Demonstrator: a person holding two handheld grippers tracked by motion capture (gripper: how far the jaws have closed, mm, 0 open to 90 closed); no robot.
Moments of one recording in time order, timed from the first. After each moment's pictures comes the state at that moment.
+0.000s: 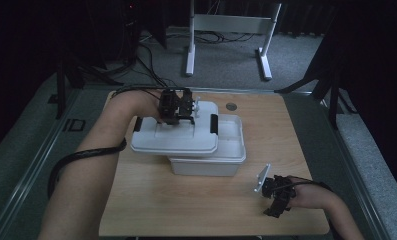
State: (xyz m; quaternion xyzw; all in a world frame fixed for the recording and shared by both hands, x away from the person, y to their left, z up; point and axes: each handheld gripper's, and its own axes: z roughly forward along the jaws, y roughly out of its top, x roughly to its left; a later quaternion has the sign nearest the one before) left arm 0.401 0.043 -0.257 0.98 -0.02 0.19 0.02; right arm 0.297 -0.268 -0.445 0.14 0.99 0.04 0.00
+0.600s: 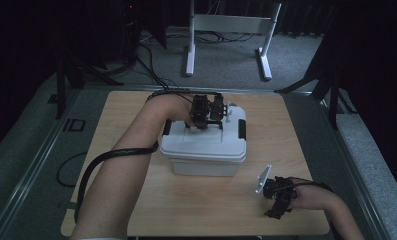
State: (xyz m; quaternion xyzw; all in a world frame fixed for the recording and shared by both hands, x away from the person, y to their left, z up) left arm 0.404 -0.026 -0.267 0.98 -0.05 0.17 0.05; right arm 0.294 -0.272 -0.446 0.14 0.99 0.04 0.00
